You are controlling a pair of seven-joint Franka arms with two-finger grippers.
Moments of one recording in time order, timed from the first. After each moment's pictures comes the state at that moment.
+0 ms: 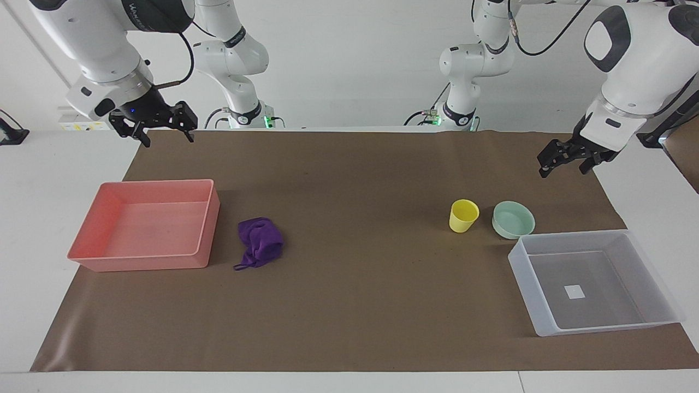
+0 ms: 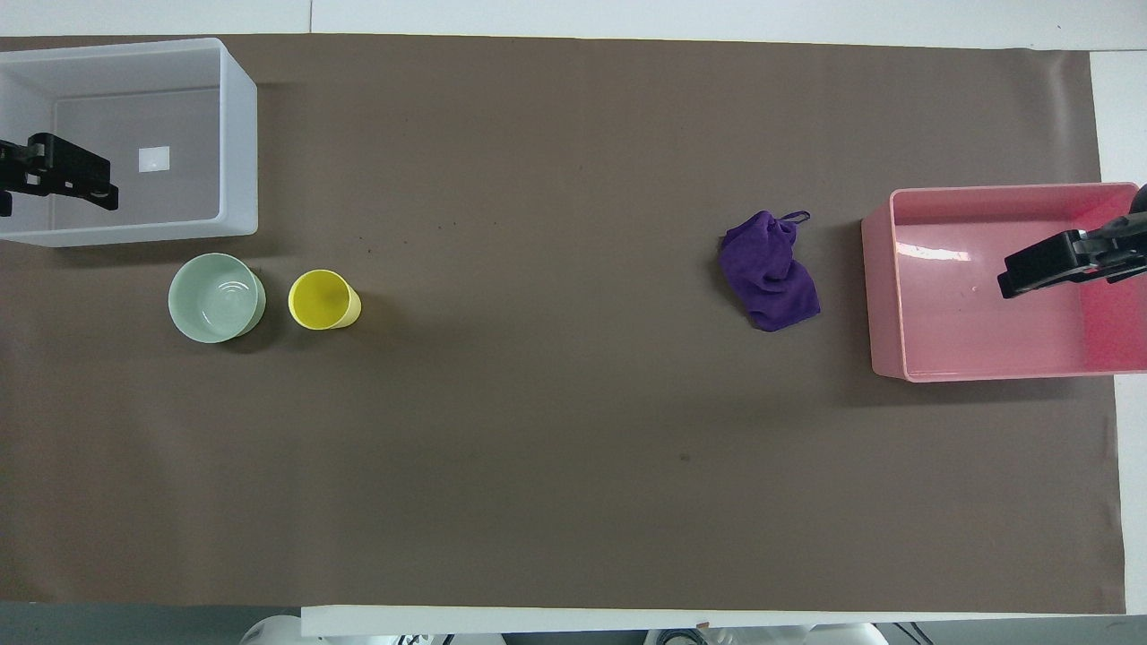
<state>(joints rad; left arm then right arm) -0.03 0.10 -0.08 -1.48 0.03 1.55 -0.07 -0.01 -0.03 -0.02 -1.59 -0.01 1.42 -0.15</state>
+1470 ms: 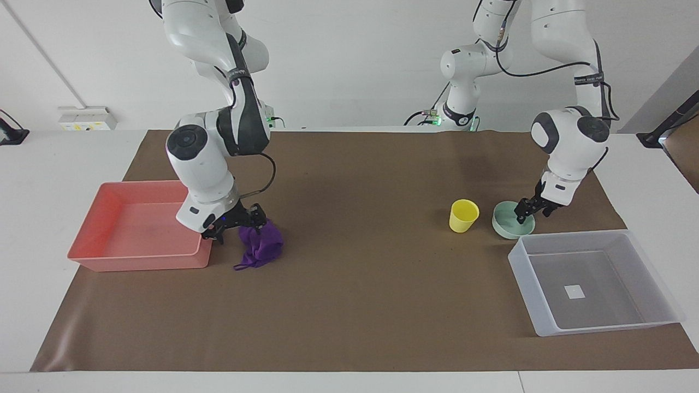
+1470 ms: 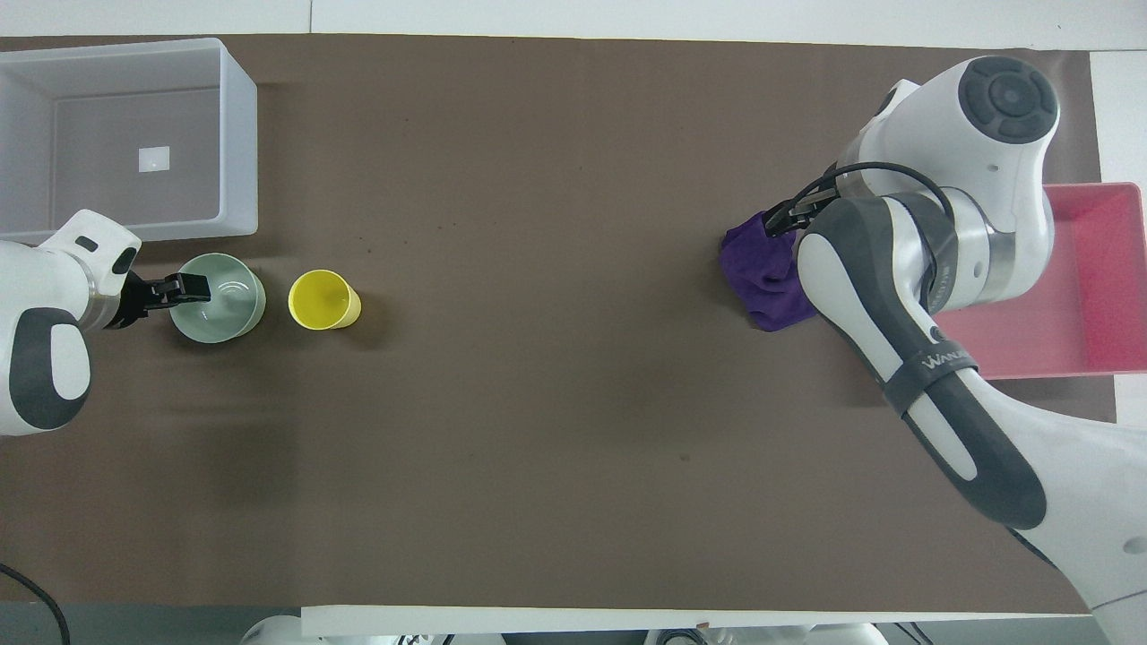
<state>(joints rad) 0.12 0.10 -0.08 -2.33 0.03 2.52 -0.12 0.17 0.29 0.00 -1.87 0.03 2.17 -0.08</state>
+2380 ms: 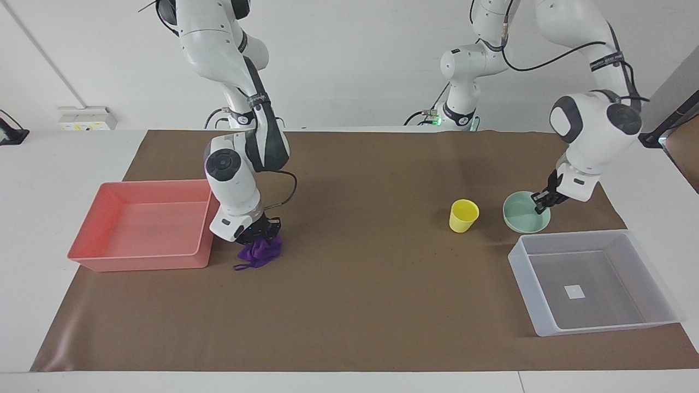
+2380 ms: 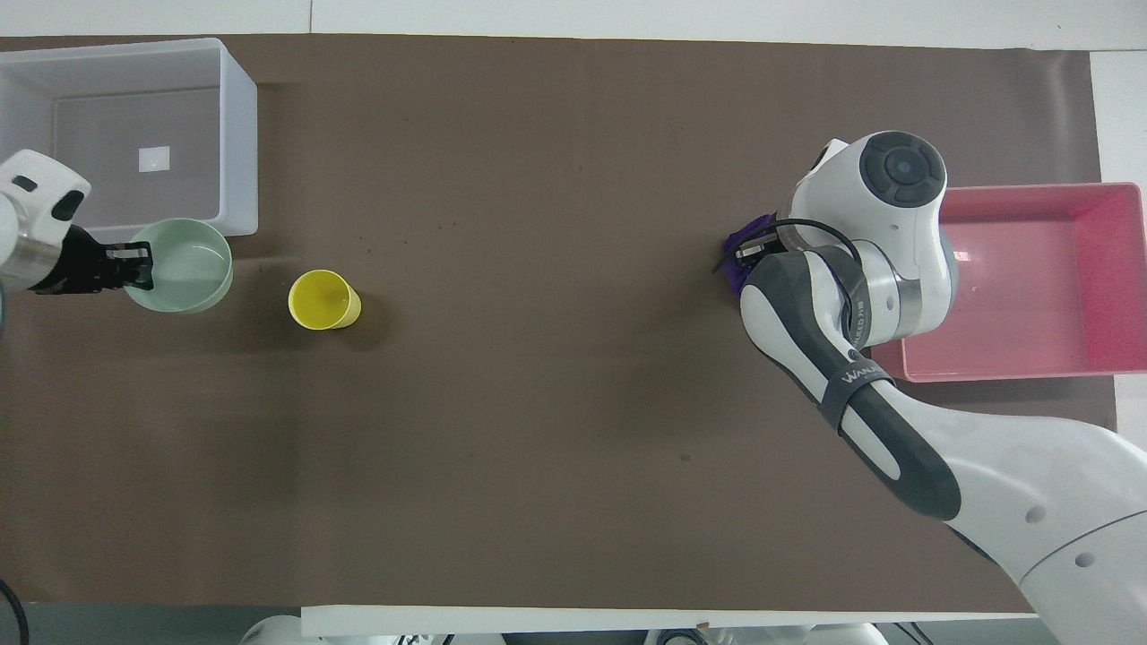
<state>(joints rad) 0.11 0.04 -0.09 -1.96 -0.01 1.98 -0.14 0.22 0.31 -0.01 -1.96 0.03 2.27 -0.05</state>
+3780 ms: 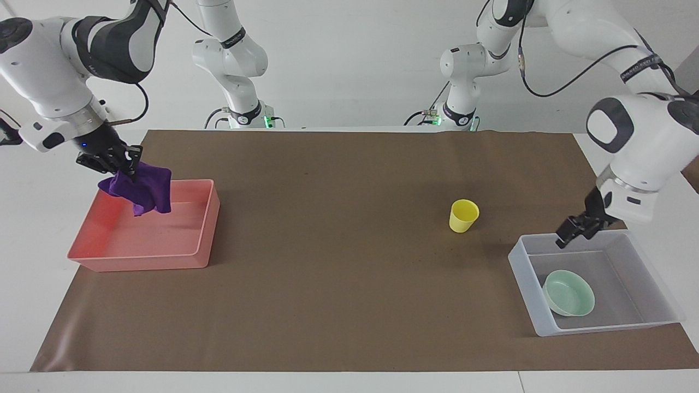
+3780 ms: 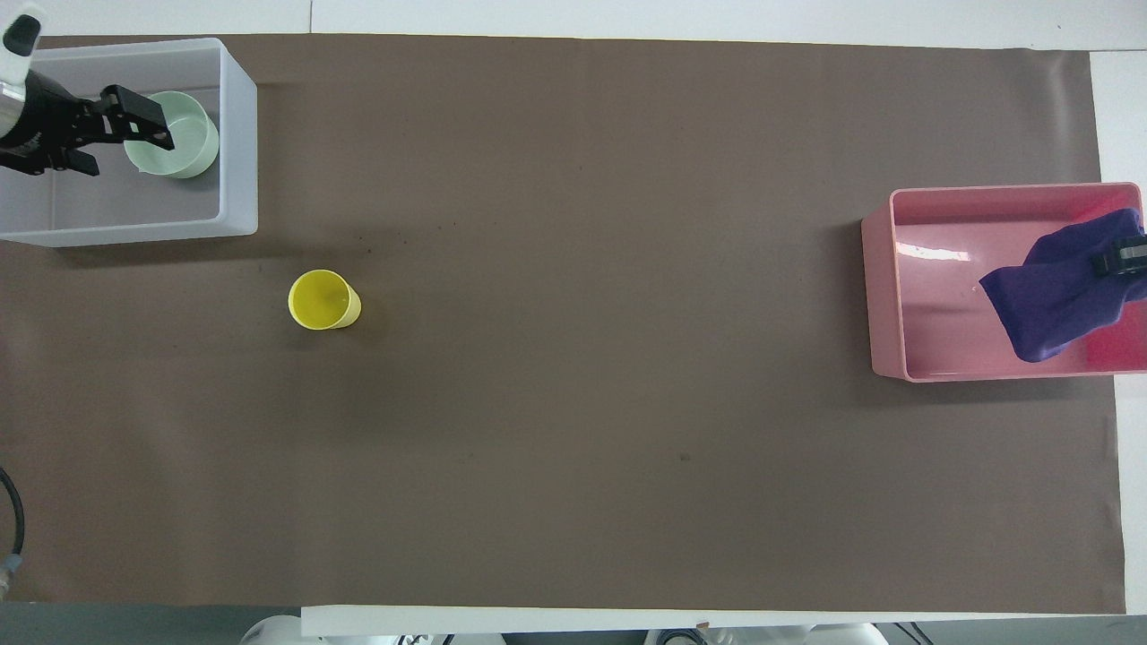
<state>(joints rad) -0.05 0.19 -0.08 -1.63 -0.02 1.87 -0.29 -0.25 -0.03 -0.03 -1.87 0.00 1.83 -0.36</state>
